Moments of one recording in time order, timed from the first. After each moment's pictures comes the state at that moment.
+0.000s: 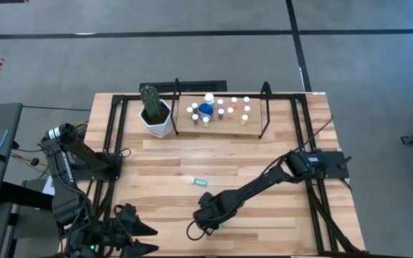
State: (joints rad) left arm -1.08 1.53 1.53 -0.67 -0.82 -1.39; right arm 0.45 2.31 1.87 -0.94 -0.02 1.16
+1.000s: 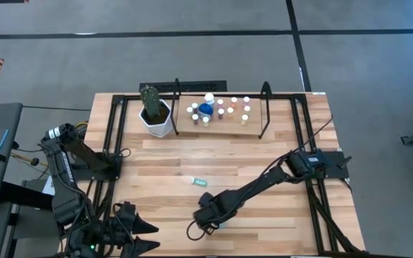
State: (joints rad) left arm -1.08 1.52 1.53 -0.66 -0.88 -1.41; right arm 0.45 2.31 1.86 -0.90 -0.02 1.13
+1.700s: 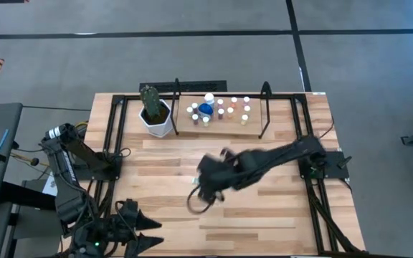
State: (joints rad) left arm -1.04 1.52 1.53 -0.66 -0.89 -1.37; right arm 0.36 2.06 2.26 -1.28 0.36 0.78
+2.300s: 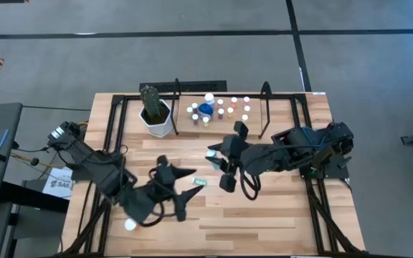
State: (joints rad) left arm -0.66 1.54 1.53 -0.37 -0.99 -0.55; right arm 0.40 1.79 2.26 -1.01 0.59 0.33
